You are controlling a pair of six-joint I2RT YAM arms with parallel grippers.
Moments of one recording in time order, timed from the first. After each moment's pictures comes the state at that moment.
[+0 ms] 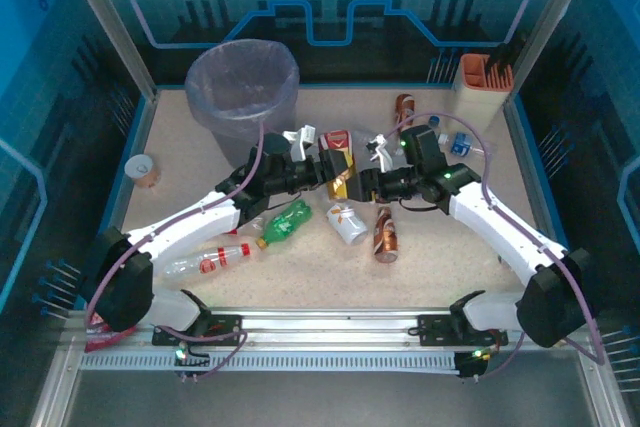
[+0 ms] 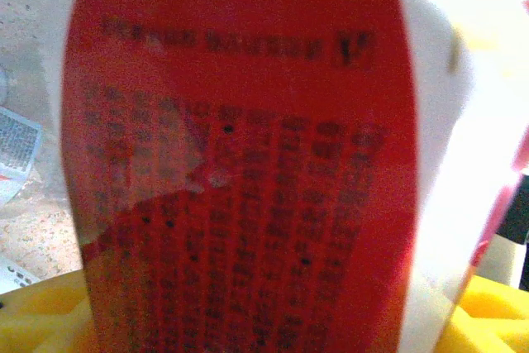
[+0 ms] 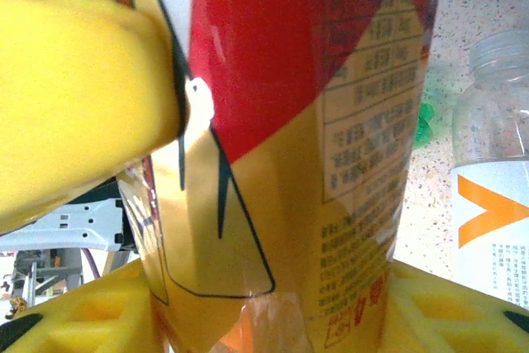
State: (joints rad) left arm -0.61 1.40 0.94 0.14 0.40 -1.03; right arm 0.45 1.30 1.03 -0.49 -0.79 0.48
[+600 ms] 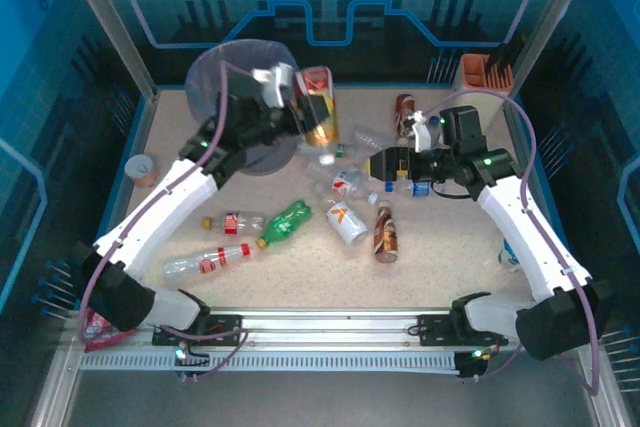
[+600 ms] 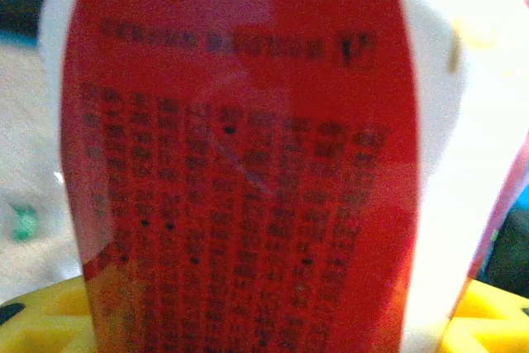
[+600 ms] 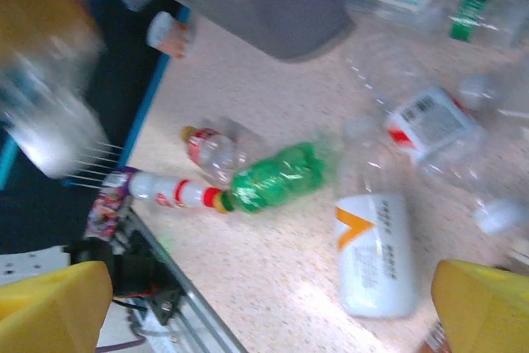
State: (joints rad) left arm -0.43 1.40 1.44 -0.28 0.35 -0.72; right arm 0.26 1.23 1.22 -0.81 -0.64 0.29
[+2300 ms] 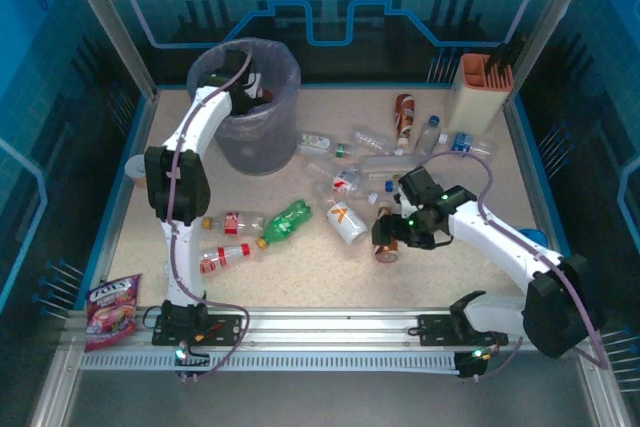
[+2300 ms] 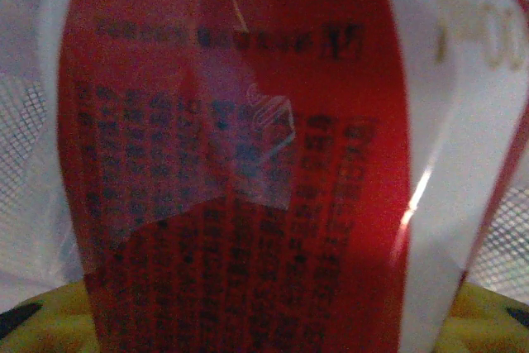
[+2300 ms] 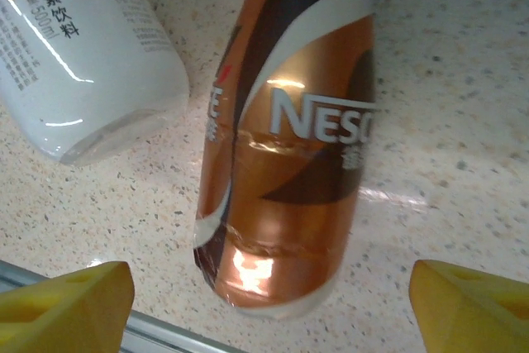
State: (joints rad) left arm -0.11 2.20 2.07 -0.95 0.05 -0.11; right arm 0.47 1.25 0.80 -0.87 -0.26 0.51
